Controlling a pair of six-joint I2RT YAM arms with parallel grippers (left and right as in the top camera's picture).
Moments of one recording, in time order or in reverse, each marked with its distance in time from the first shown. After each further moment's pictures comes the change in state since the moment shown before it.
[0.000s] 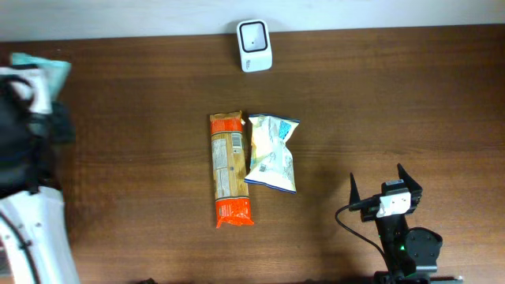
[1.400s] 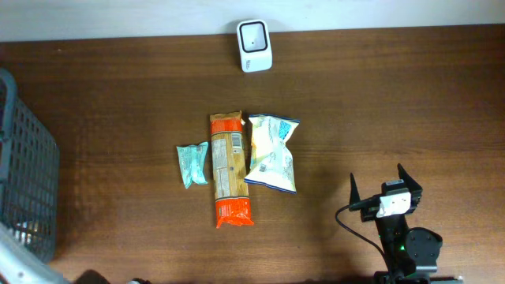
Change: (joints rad) left arm 0.344 0.214 0.450 -0.294 0.077 -0.448; right arm 0.000 -0.001 0.000 0.000 0.000 0.000
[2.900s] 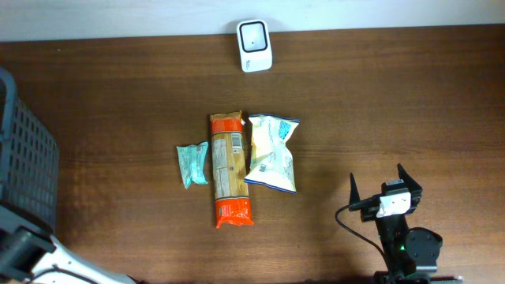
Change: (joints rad) left arm 0.203 0.690 0.003 0.215 -0.015 0.404; right arm 0.000 0.000 0.000 0.000 0.000 0.000
